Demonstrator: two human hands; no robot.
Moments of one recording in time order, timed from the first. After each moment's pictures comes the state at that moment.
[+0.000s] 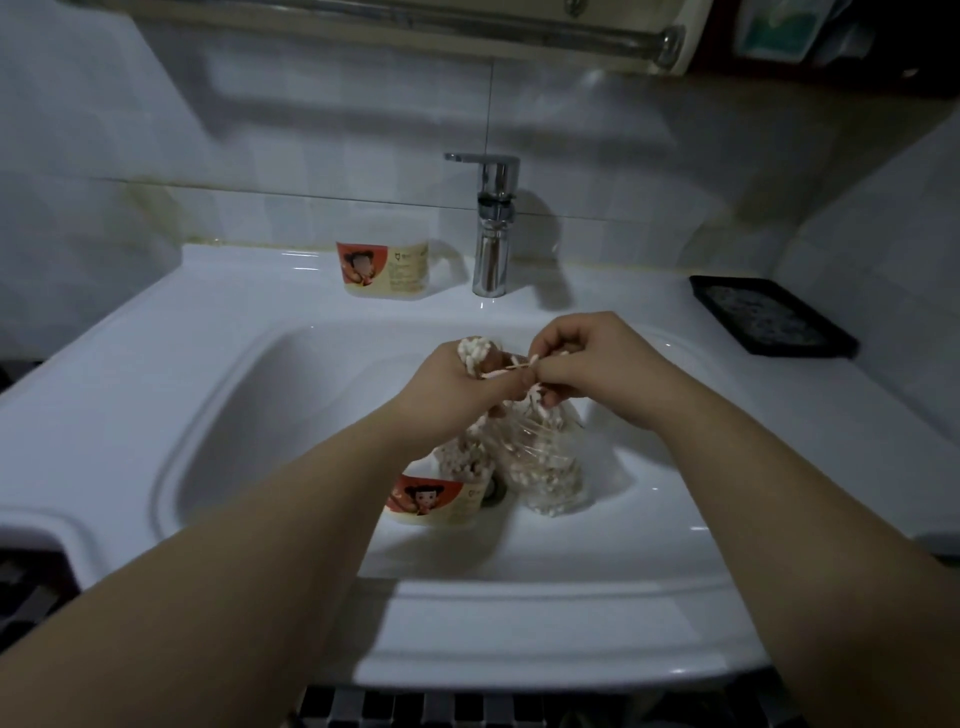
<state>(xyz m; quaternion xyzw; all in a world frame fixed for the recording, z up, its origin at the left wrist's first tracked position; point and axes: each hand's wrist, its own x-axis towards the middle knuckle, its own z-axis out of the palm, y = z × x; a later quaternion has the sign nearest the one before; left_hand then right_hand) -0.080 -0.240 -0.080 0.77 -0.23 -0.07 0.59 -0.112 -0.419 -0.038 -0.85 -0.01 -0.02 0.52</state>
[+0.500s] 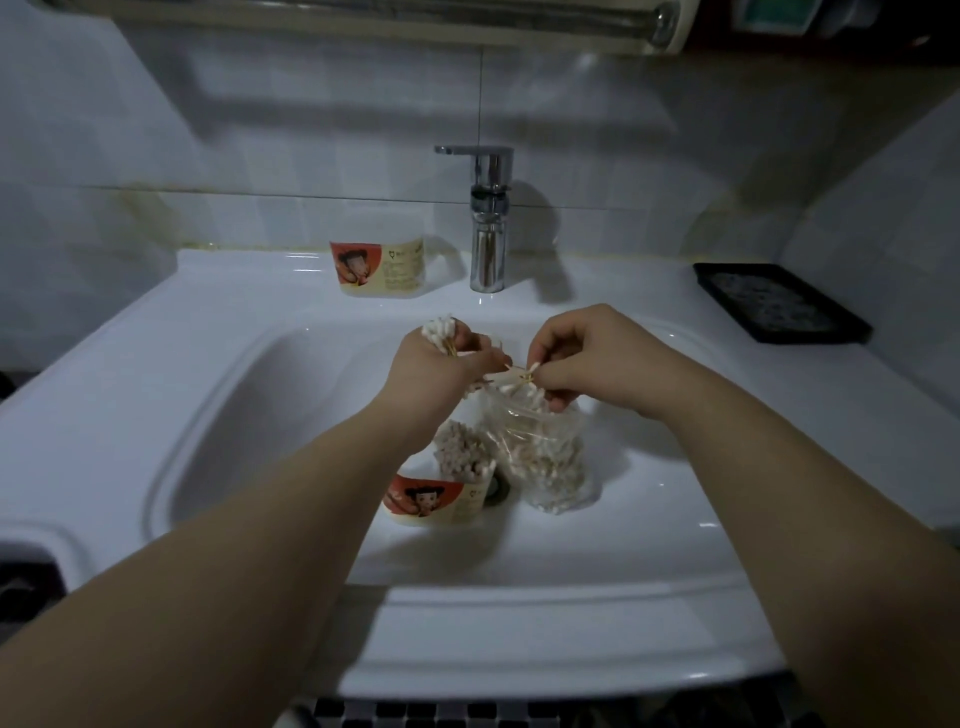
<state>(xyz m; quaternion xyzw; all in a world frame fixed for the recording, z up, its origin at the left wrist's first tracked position) -0.067 -0.242 -0.084 0.68 -0.10 -0.04 0.73 -0.112 -0.423 -0.036 -0.89 -0.04 0.00 0.46</state>
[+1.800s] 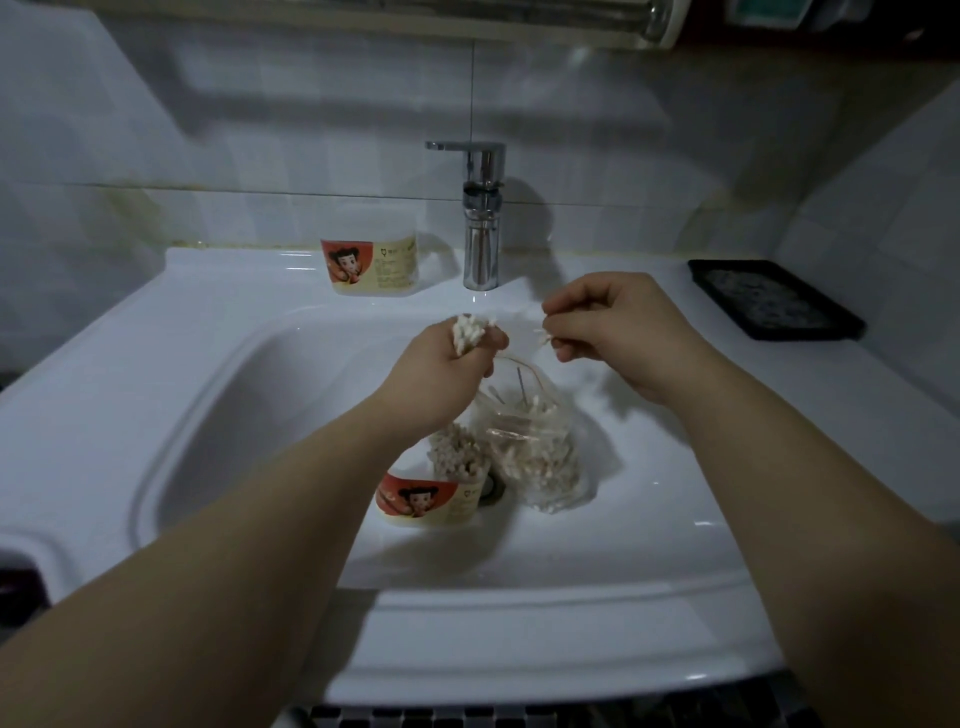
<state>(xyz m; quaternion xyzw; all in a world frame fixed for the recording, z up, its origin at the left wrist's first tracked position) -0.073 -0.242 -0.074 0.82 -0.17 0.00 0.55 -0.105 -0.434 -0.030 -0.79 0.02 -0.11 0.61</state>
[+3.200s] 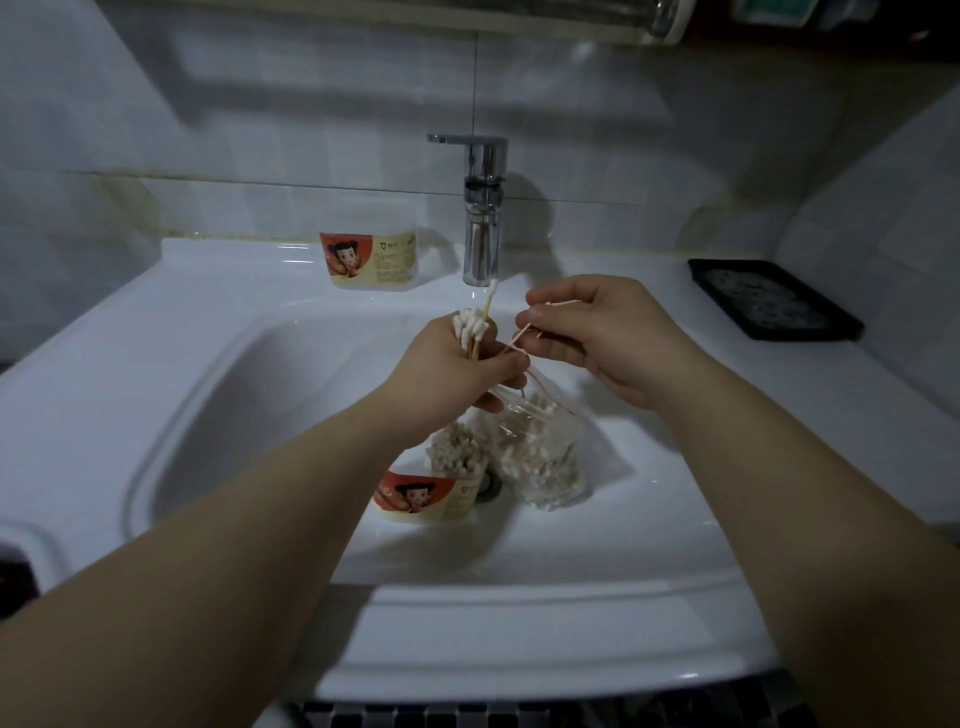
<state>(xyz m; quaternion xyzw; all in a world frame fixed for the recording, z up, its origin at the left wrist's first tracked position) -0.084 -0.247 -0.067 0.74 -0.19 -0.08 0.64 -0.104 -0.424 -0.033 -0.71 0.02 -0.05 0.70</state>
